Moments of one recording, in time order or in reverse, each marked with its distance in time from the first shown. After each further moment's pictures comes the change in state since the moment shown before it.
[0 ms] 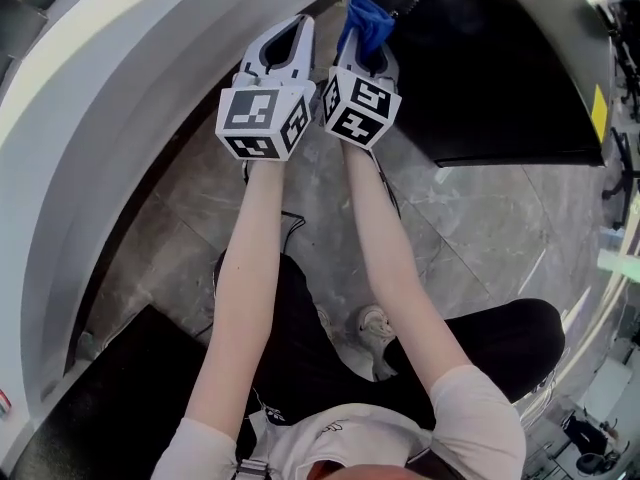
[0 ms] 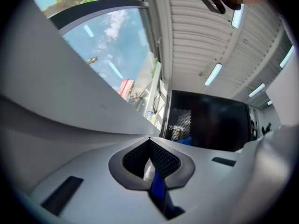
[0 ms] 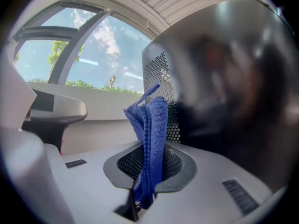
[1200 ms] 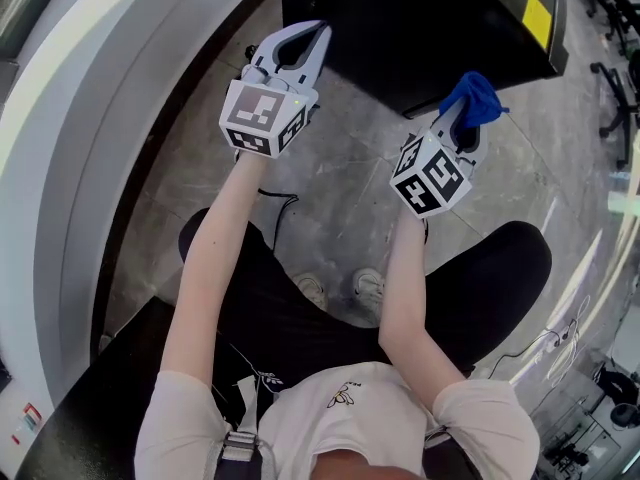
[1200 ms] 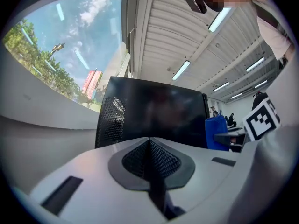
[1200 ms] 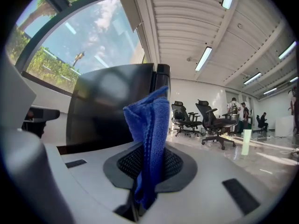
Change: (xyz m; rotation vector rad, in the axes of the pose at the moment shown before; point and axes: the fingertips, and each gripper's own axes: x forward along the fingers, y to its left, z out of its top) left arm 0.003 -0.154 -0.026 0.121 0.090 -0.377; right arm -0.242 -0.237 0.065 -0.189 -0.004 -0.645
